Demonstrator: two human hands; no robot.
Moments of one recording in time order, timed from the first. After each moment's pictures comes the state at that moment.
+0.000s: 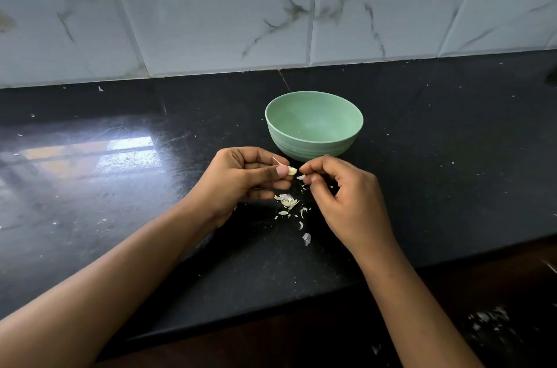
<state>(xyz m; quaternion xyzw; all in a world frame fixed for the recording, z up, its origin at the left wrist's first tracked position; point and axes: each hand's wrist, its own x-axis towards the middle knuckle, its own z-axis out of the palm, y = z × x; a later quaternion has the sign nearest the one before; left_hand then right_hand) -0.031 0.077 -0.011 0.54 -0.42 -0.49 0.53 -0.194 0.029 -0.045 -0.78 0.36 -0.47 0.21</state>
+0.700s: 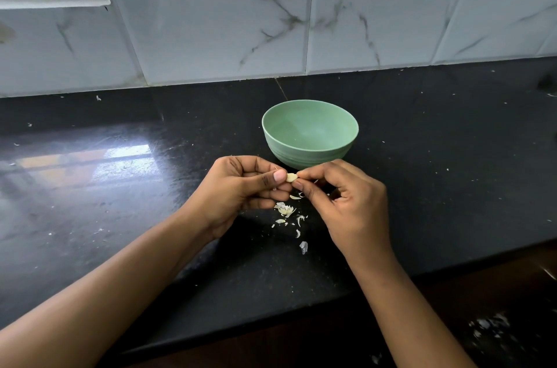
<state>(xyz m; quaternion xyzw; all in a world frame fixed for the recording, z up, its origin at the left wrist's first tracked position) -0.034 0.078 -0.008 0.52 -0.42 -0.52 0.54 -0.194 0.032 -0.039 -0.77 0.28 -0.55 0.15</state>
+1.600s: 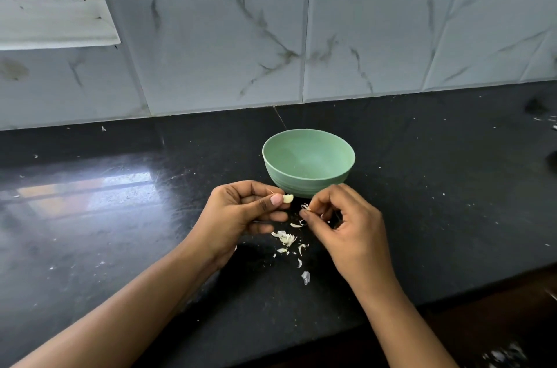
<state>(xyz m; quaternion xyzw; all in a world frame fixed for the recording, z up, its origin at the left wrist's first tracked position) -0.033 0.076 -0.010 0.50 -0.40 -0.49 0.59 -0.196 0.027 -0.042 -0.77 0.32 -0.52 0.17</state>
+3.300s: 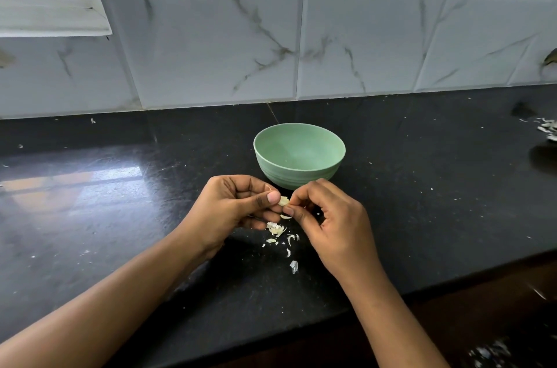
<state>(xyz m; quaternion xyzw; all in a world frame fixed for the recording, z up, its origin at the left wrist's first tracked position) -0.036 0.079 -0.011 0.52 -0.45 -0.47 0.56 -0.196 0.030 -0.041 -0.81 0.29 -0.49 0.14</state>
